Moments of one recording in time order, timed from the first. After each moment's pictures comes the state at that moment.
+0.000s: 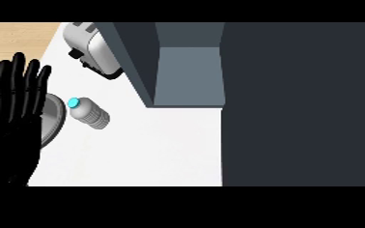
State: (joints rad) left arm -0.02 0.07 0.03 -2.10 -0.01 0.00 0.01; right arm 0.01 -0.09 0.03 -2.10 0.01 -0.01 0.01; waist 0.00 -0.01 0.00
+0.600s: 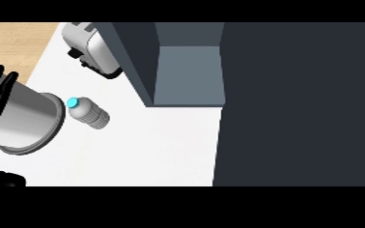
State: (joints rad) left arm 0.01 0.25 0.31 -1.95 0.47 -0.25 0.08; right arm 0.19 -0.11 0.14 -2.28 -0.06 0.09 0.07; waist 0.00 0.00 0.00
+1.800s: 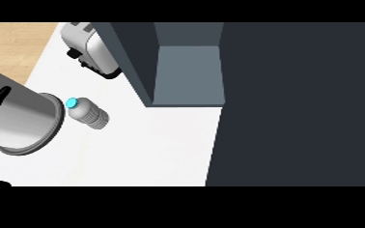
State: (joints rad) left arm 0.06 0.31 0.40 -1.93 0.54 -0.33 0.25; right arm 0.16 -0.05 0.40 -2.48 0.05 -0.01 0.35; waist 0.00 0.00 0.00
